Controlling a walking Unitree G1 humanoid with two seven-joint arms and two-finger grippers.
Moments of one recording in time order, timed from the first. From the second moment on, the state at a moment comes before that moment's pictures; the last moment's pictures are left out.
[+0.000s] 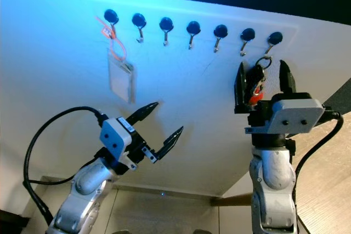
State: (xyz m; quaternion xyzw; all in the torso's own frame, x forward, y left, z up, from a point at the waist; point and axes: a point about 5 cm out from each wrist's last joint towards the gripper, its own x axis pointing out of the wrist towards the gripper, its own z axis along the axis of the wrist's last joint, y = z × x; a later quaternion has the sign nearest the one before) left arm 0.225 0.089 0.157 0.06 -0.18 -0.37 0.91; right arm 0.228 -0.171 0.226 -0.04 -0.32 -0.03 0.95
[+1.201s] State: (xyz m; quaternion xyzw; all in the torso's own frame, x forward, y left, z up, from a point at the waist) left arm 0.227 0.087 0.160 0.07 -0.18 -0.37 0.91; right arm 0.242 -0.163 0.219 -0.01 -0.27 -0.01 0.96
